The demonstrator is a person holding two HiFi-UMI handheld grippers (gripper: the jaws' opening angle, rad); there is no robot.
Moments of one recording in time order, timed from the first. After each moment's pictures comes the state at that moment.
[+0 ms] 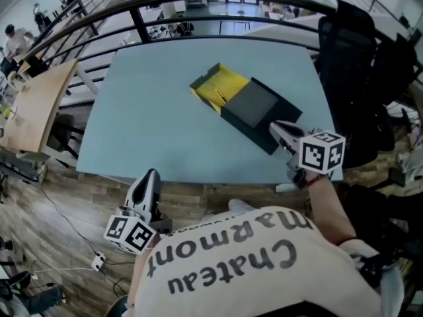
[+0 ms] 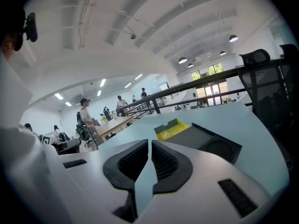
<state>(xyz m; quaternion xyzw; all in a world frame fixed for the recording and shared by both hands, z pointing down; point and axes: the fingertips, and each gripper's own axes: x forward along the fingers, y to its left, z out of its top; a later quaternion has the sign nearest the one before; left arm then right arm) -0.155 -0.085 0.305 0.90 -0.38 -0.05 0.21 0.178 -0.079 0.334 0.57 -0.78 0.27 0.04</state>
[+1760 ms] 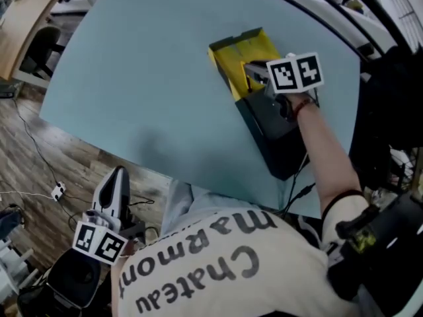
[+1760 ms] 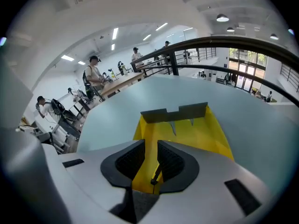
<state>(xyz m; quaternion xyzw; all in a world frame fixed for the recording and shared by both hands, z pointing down) -0.182 -0.130 0.385 0.80 -0.52 -0.01 0.32 0.134 -0.354 0.473 0.39 -0.81 0.33 0.30</state>
